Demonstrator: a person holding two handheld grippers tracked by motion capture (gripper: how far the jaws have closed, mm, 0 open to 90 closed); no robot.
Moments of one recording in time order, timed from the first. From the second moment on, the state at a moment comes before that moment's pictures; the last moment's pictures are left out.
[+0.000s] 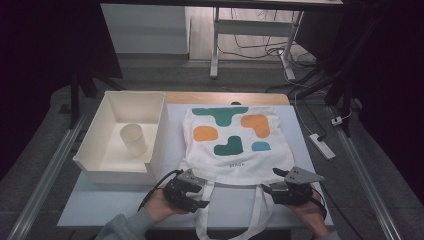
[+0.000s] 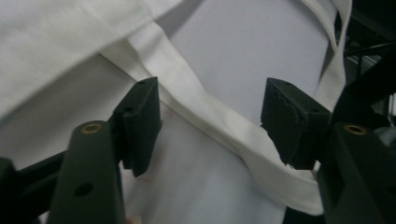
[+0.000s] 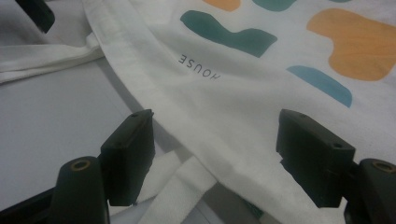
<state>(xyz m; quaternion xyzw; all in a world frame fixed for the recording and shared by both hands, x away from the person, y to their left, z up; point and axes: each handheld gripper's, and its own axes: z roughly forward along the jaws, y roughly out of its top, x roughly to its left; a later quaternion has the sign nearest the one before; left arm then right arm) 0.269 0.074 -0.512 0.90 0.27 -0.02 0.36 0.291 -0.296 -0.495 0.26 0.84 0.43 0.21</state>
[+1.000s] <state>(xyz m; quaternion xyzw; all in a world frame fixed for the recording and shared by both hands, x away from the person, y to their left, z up) 0.272 0.080 -0.501 0.88 0.27 -0.07 0.38 0.287 -0.293 -0.491 0.25 0.84 0.44 0.21</state>
